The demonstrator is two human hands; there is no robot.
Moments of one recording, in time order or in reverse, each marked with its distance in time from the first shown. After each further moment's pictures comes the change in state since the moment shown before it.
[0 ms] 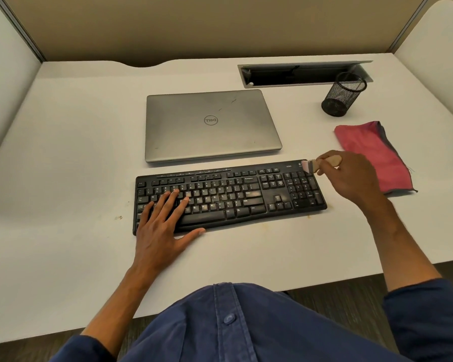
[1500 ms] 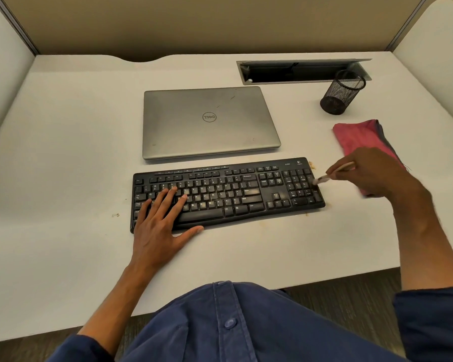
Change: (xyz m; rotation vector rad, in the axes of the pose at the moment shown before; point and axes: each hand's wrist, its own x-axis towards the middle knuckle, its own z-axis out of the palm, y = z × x) left_hand 0.000 -0.001 0.001 -0.005 0.004 0.005; right_hand -0.001 0.001 -0.048 -0.124 -0.320 -0.011
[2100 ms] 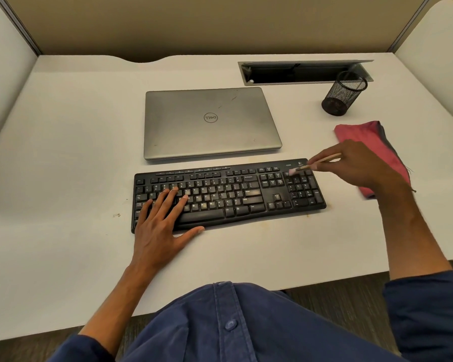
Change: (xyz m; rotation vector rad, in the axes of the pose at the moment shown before) left_hand 0.000 0.001 -0.001 -0.005 0.001 -0.004; right_hand 0.015 -0.022 0.009 0.209 -0.001 -0.074
